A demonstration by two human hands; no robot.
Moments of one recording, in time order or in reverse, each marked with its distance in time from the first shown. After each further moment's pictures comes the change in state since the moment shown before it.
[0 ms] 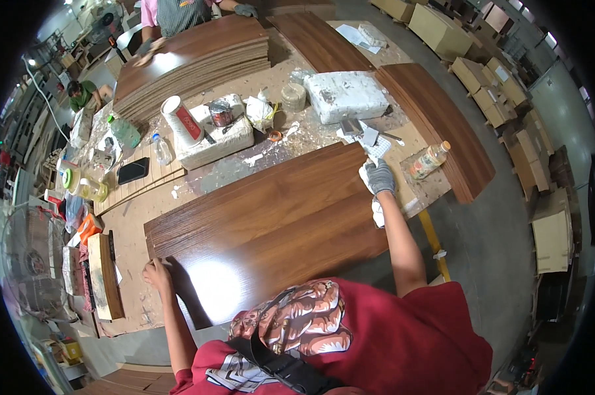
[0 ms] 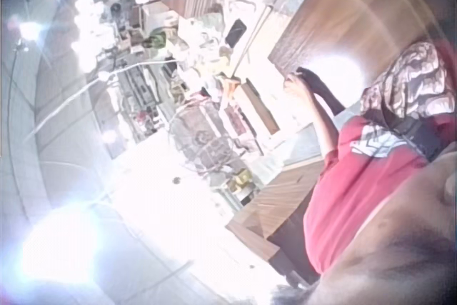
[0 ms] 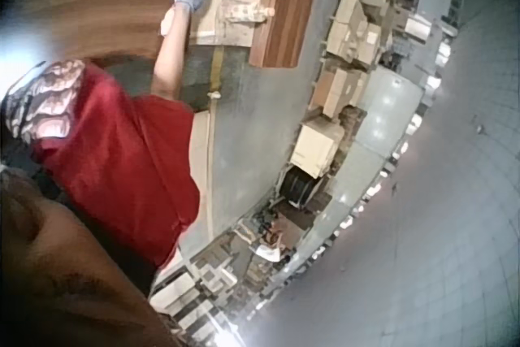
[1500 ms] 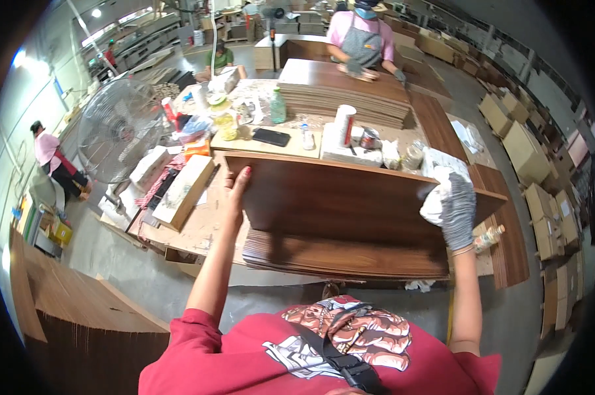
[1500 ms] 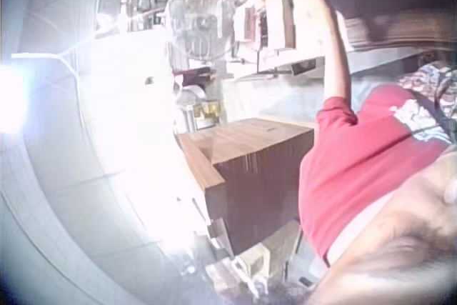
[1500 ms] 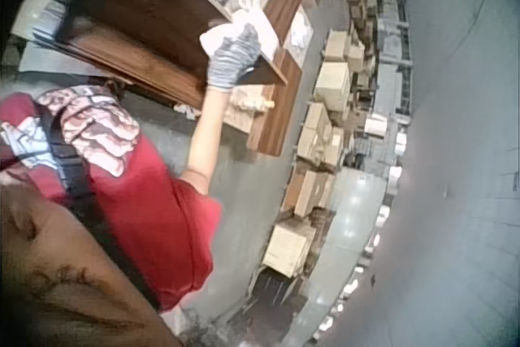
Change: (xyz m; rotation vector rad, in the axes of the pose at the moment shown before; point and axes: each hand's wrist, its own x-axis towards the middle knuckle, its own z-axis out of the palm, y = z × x) left_hand -0.033 0.023 -0.186 -1.493 -0.235 0.493; right_hand -0.204 -0.202 -0.105 -0.145 0.249 -1.148
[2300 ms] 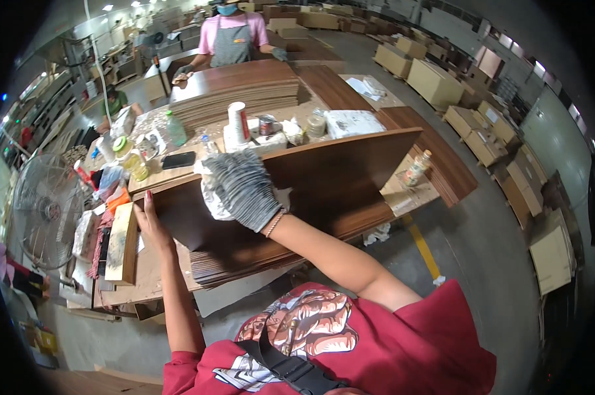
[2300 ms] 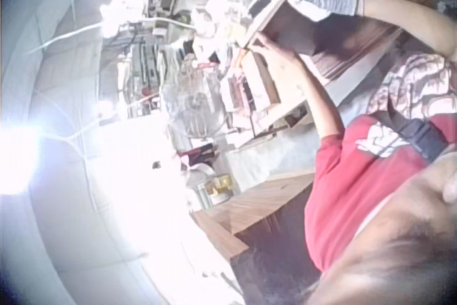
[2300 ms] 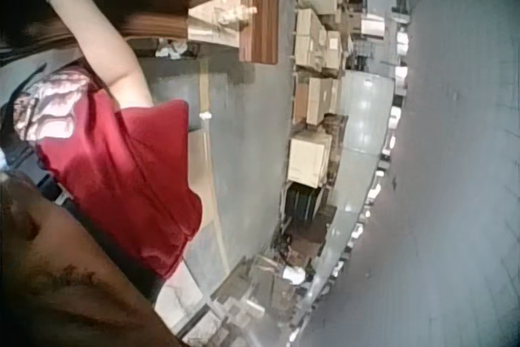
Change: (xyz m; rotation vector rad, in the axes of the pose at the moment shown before) left_hand 0.004 -0.010 -0.004 0.152 0.160 0.142; right_hand 0.059 -0.253 0.078 0.228 -0.015 -0.100
